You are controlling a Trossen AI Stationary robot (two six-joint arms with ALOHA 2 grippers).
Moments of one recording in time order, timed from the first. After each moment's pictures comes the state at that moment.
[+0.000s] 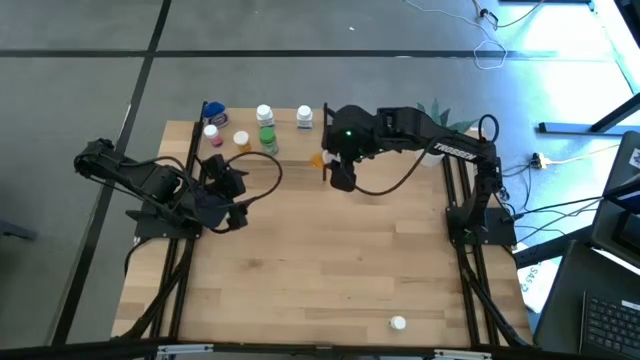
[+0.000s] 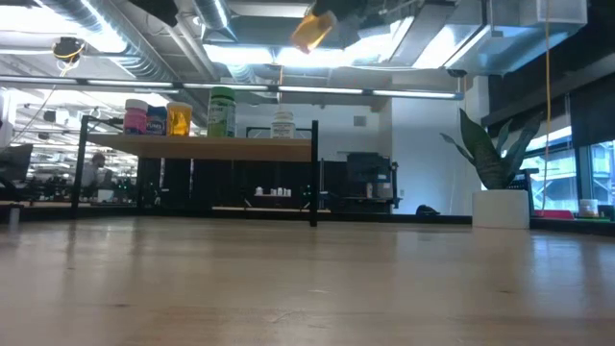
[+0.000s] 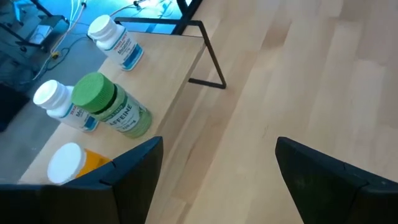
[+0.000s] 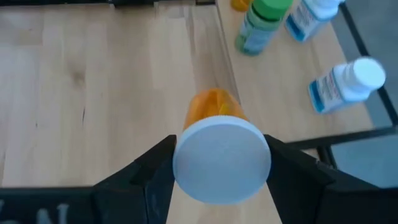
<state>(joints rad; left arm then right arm) -0.42 1.04 1.18 -1.02 -0.84 -0.44 -0.13 1.86 2.19 -1.19 0.08 -0.04</state>
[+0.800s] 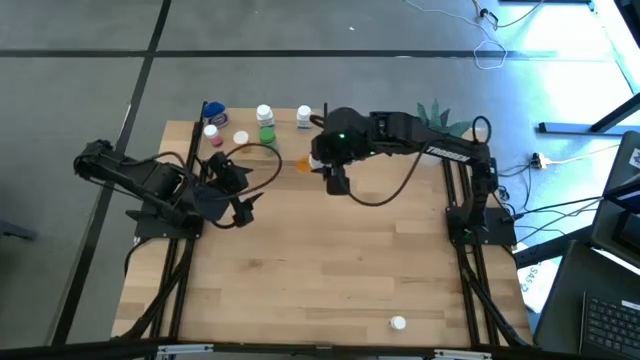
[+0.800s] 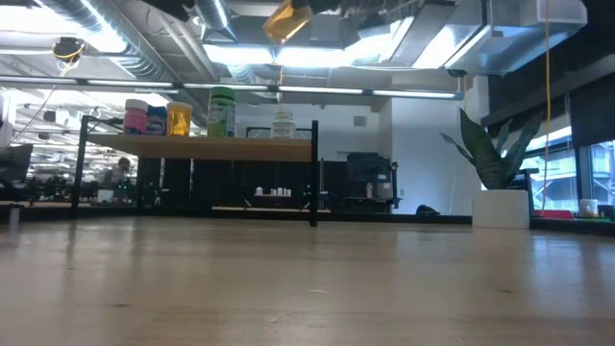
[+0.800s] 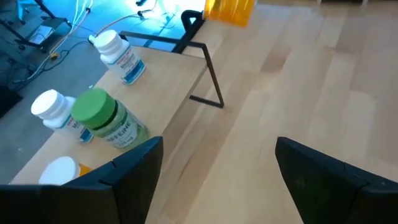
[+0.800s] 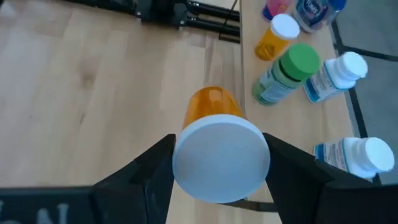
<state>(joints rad) -0.37 1.04 1.18 -0.91 -0.85 -0.41 -0.12 1.90 2.19 -1.05 0.02 -0.27</state>
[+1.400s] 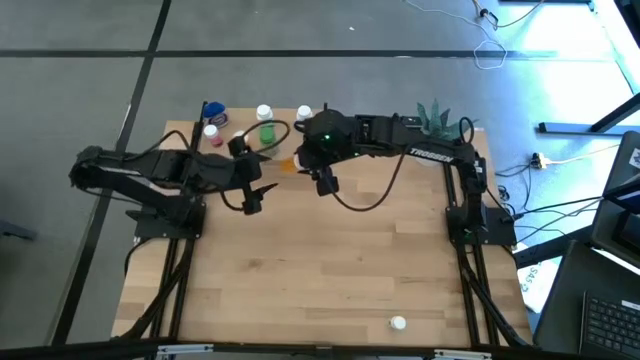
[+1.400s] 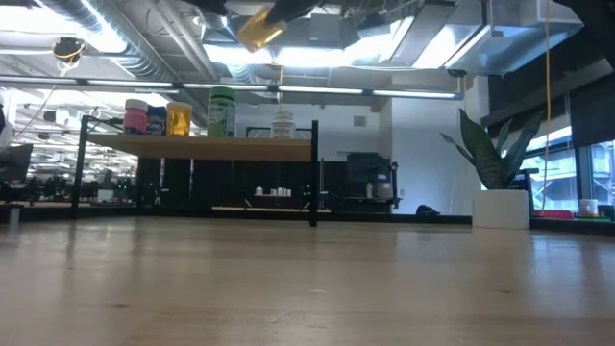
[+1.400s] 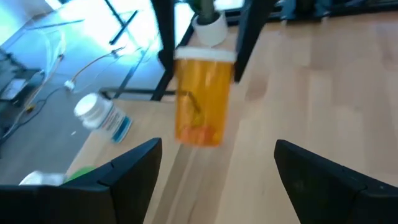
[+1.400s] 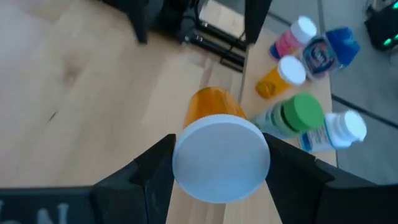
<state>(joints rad) -0.14 1.05 1.18 -0.65 -0.59 0.03 -0.12 1.98 2.19 -0.91 -0.03 -0.51</state>
